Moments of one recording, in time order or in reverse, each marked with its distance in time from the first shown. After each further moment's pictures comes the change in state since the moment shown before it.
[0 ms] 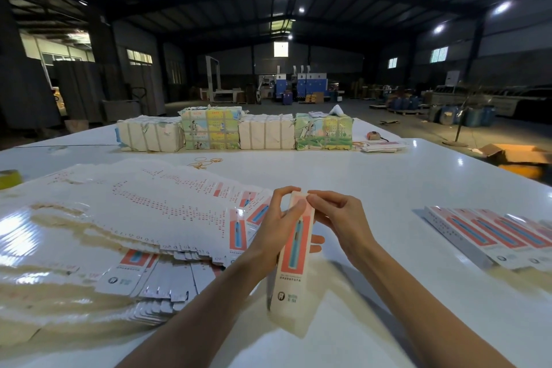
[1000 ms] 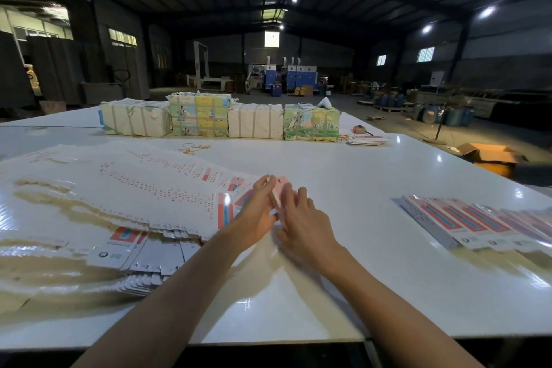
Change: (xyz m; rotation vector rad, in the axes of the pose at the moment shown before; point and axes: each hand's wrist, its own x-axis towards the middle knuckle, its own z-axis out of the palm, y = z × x) left_hand 0.014 0.003 -0.008 -0.427 0.119 -0.242; right_hand -0.038 0.009 0.038 -1.473 -0.177 -0.229
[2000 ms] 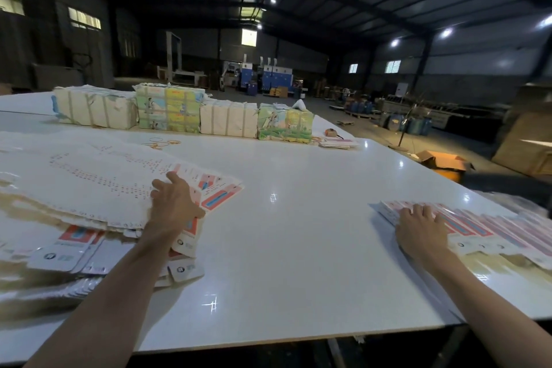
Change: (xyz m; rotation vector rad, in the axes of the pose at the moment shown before) left_hand -0.007 0.054 -0.064 1.580 0.532 0.067; right_hand -0.073 0.251 -0.054 -0.714 -0.117 0.588
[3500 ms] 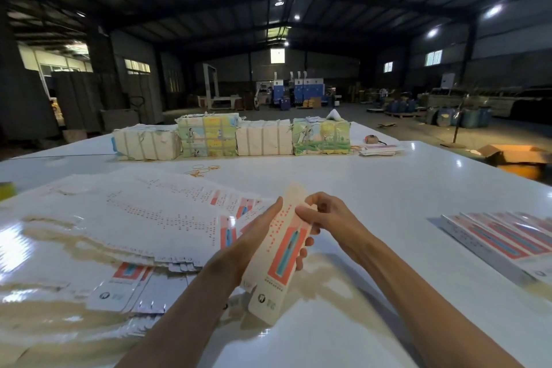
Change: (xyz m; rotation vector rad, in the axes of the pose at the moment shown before) left_hand -0.024 0.042 0.024 -1.219 -0.924 0.218; right_hand -0.003 -0.203 -0.110 1.928 -0.435 -0.538
